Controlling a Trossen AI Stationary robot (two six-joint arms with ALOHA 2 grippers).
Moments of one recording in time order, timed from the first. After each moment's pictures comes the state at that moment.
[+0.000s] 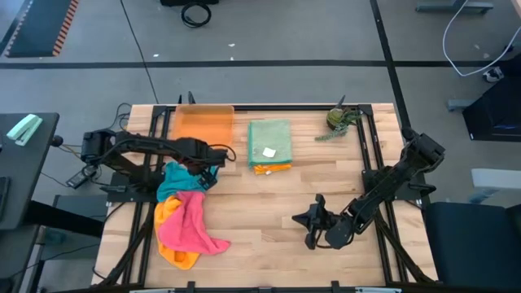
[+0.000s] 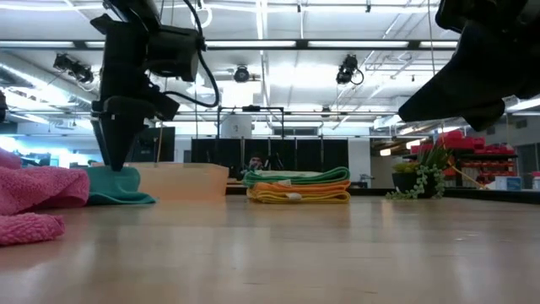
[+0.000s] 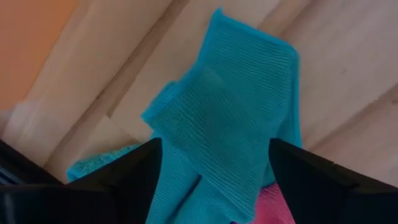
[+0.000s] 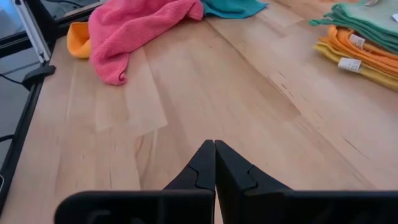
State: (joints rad) left arm 0.13 1.47 0.89 -1.02 -0.13 -0.57; right arm 0.72 1.60 0.65 0.23 0.81 0.82
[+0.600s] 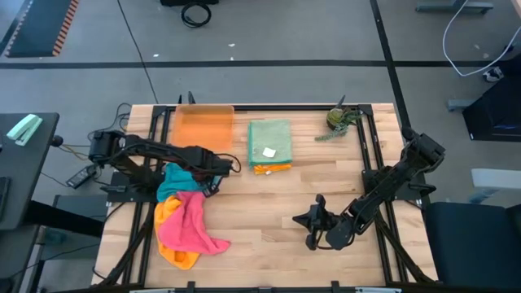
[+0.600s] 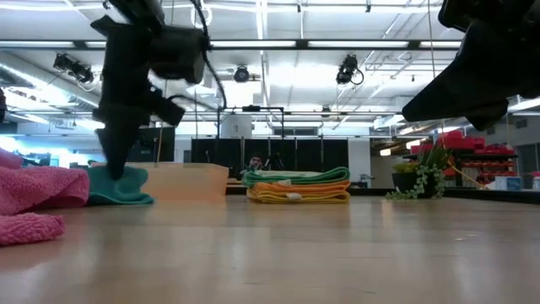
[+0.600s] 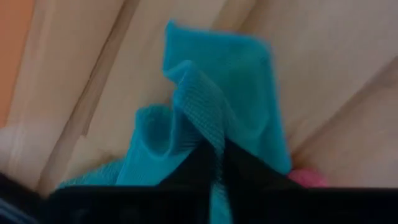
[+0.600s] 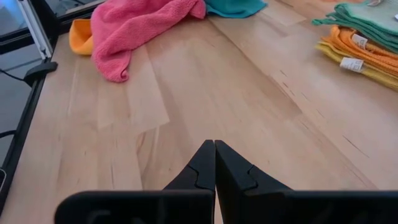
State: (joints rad) left arm 0.03 1.56 0.90 -0.97 -0.15 -0.53; right arm 0.73 1.60 0.65 0.23 0.81 0.82
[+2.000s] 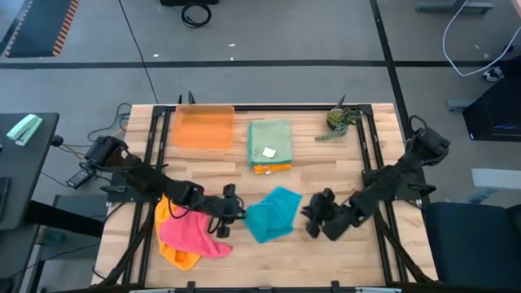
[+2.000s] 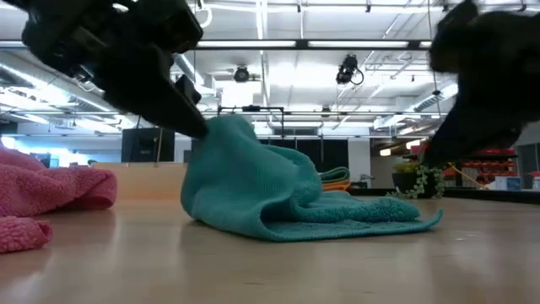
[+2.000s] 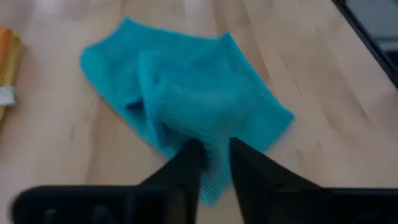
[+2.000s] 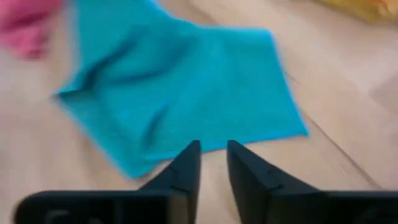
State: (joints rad) left arm -0.40 1.57 0.67 0.28 -0.23 -0.23; right arm 0.65 1.51 0.64 -0.15 0.65 1.11
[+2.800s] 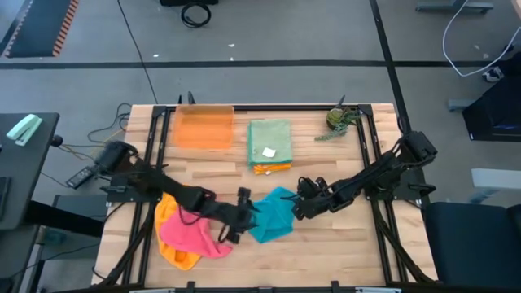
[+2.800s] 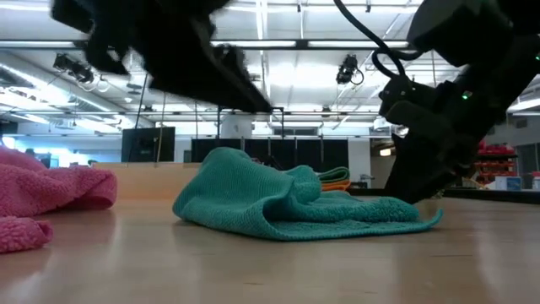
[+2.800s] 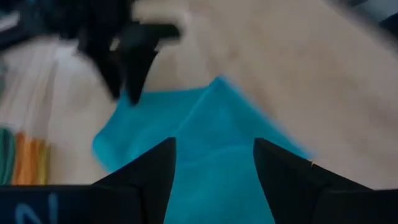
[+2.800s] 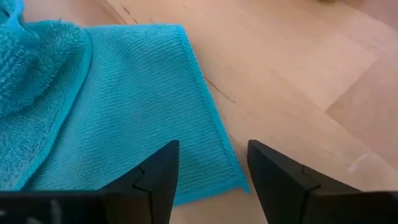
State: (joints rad) left arm -0.41 1.69 0.88 0.21 -0.30 0.10; right arm 0.39 1.65 0.64 -0.10 0.49 1.07
